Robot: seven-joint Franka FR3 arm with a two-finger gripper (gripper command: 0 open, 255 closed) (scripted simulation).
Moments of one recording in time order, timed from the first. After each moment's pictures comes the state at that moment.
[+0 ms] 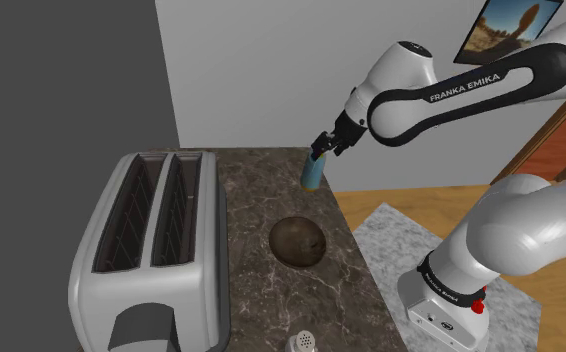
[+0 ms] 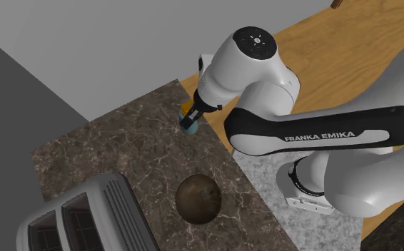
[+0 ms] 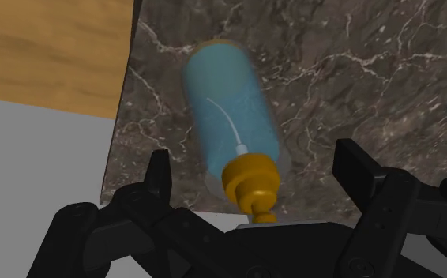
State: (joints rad) arm -0.03 -0.56 0.03 -2.88 0.11 2.67 0.12
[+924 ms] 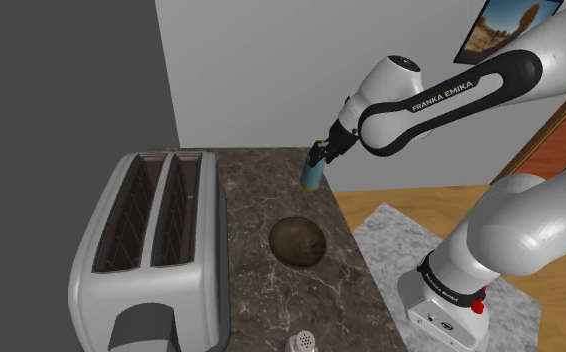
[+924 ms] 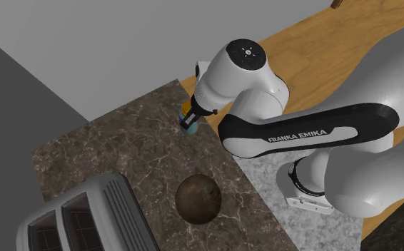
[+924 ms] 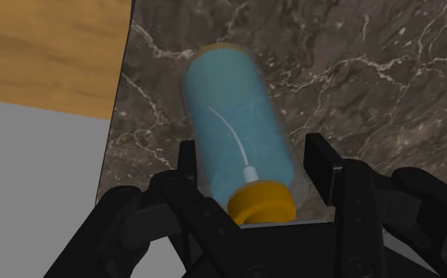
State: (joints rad) arm -0.03 -0.45 0.03 -2.89 0.12 2.78 0.11
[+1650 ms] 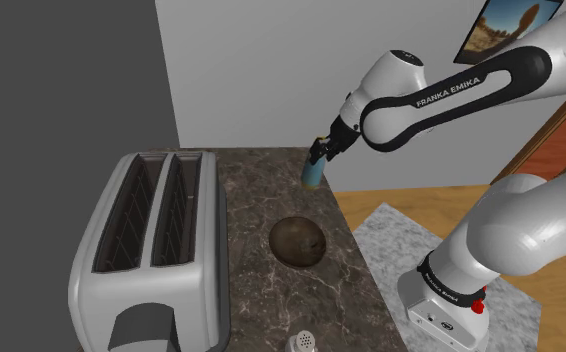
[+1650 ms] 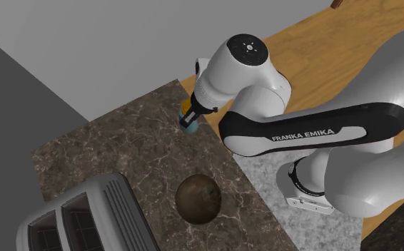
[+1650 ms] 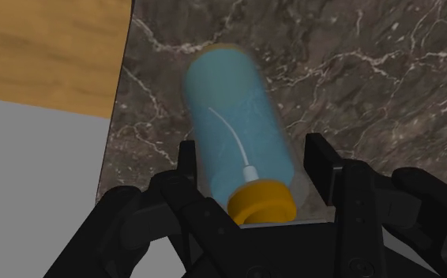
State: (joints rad) arm -0.03 -0.48 0.03 -2.88 0.11 2.74 0.12
